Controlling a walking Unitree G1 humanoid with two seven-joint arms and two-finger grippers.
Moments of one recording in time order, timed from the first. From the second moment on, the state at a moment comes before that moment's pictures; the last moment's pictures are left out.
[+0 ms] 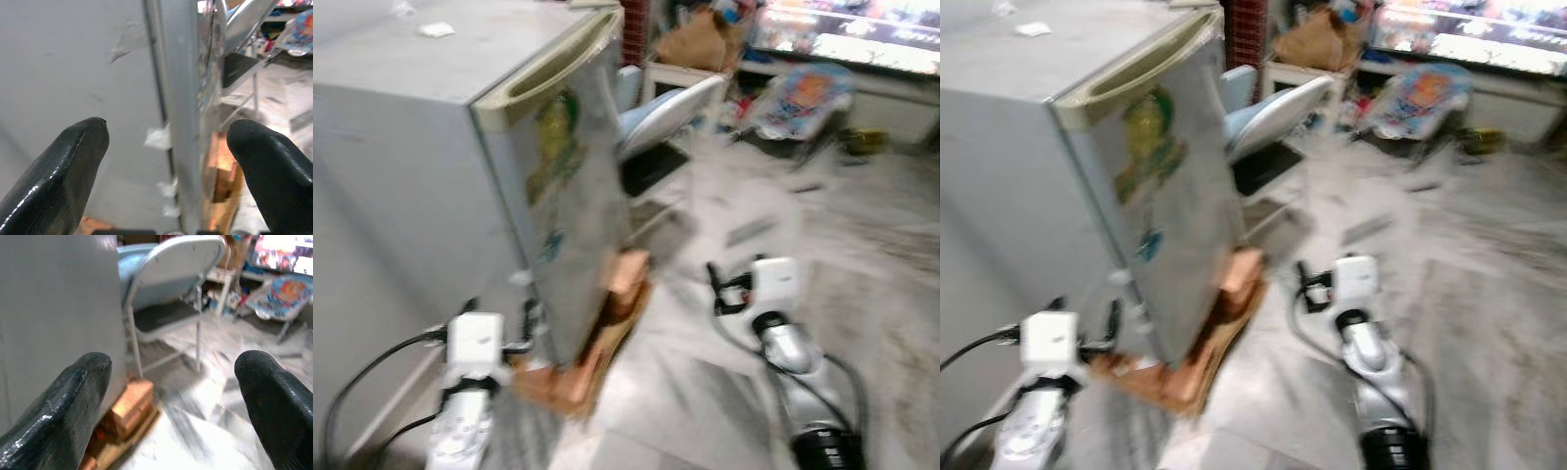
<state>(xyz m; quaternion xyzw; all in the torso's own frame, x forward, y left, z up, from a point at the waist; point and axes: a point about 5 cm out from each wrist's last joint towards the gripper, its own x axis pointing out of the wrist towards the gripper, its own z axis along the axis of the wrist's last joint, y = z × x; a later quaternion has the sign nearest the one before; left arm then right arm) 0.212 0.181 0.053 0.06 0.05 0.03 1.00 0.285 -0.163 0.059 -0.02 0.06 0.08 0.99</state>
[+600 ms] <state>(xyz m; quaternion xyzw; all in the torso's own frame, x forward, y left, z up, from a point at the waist) 0.214 0.169 0.054 0.04 0.05 0.02 1.00 0.286 -0.178 0.061 -0.03 0.05 0.06 1.00</state>
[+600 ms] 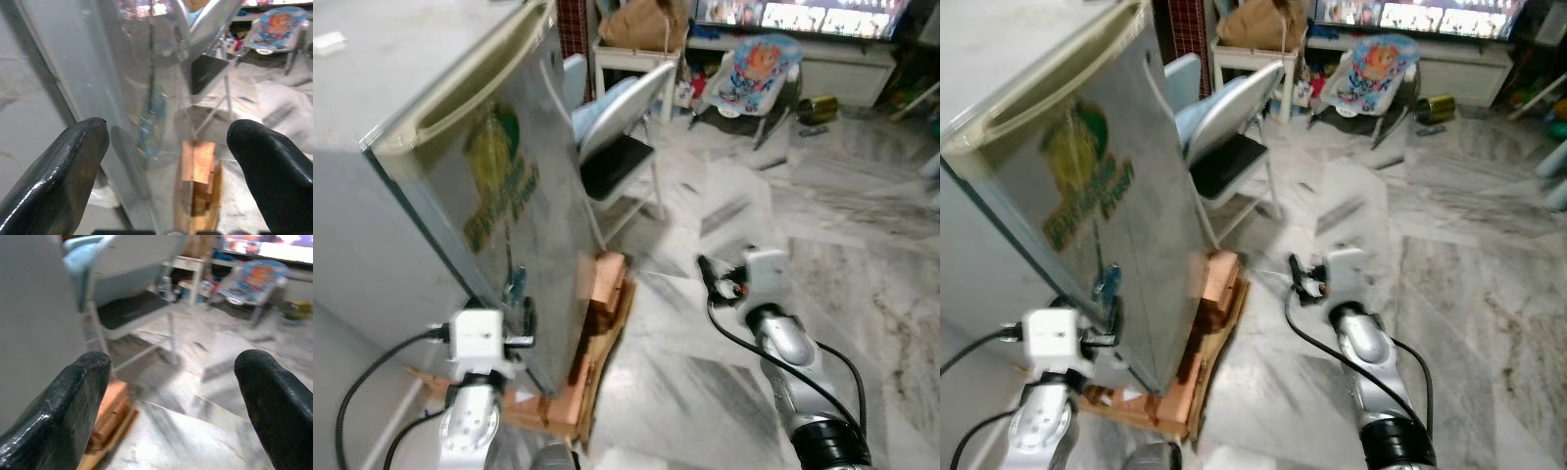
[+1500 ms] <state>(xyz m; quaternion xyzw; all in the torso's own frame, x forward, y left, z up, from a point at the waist) 0.222 0.180 0.060 0.07 0.04 0.02 1.00 0.293 -0.162 0.064 -0.01 0.04 0.07 1.00</state>
